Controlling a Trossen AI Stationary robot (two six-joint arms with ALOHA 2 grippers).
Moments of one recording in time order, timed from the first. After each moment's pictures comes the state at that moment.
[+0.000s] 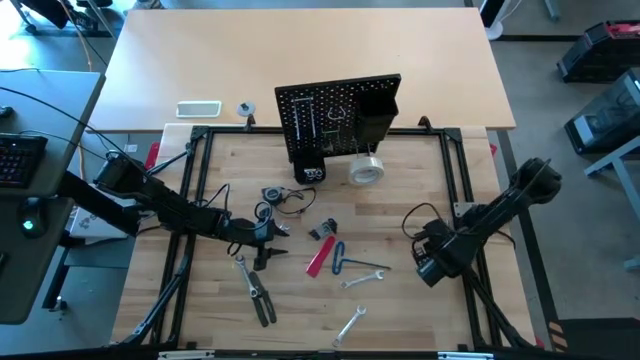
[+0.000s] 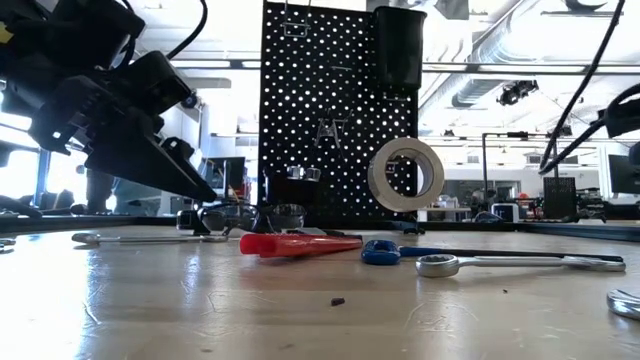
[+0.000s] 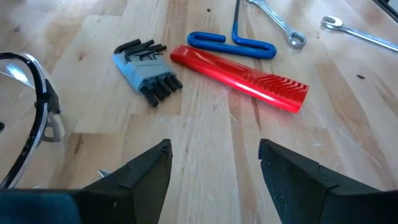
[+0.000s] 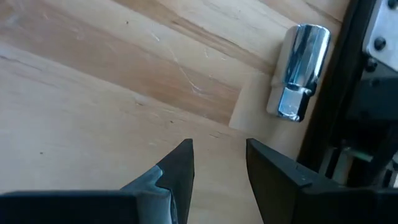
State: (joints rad) left arm -0.29 1.43 0.30 0.56 -0.22 -0.20; right arm 0.74 1.45 0.68 -1.15 0.16 1.93
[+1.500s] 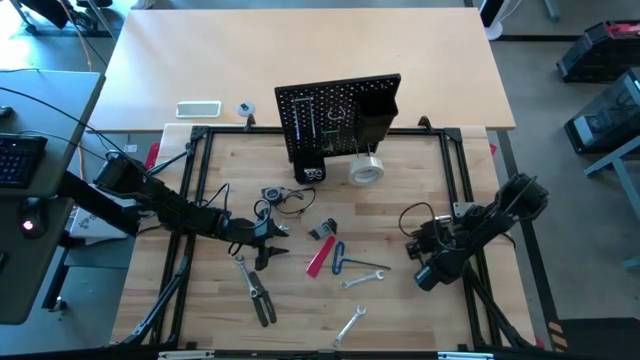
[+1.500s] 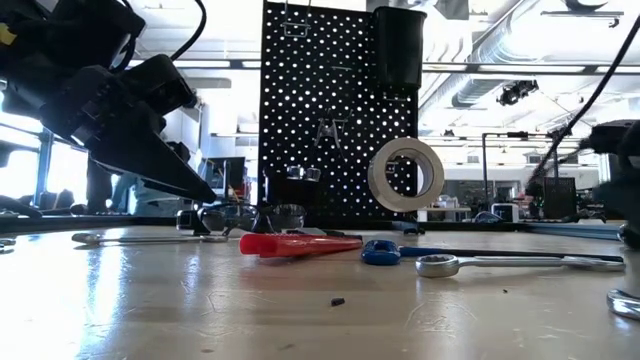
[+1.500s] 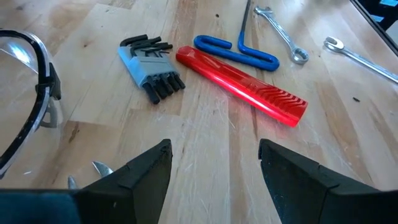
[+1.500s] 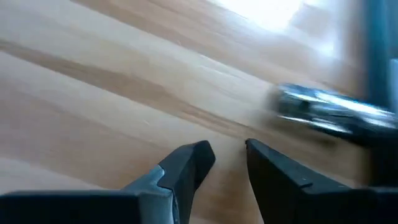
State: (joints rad) left arm -0.29 1.43 0.30 0.57 -0.22 -0.32; right arm 0.76 1.66 0.60 -0.97 0.49 2.06
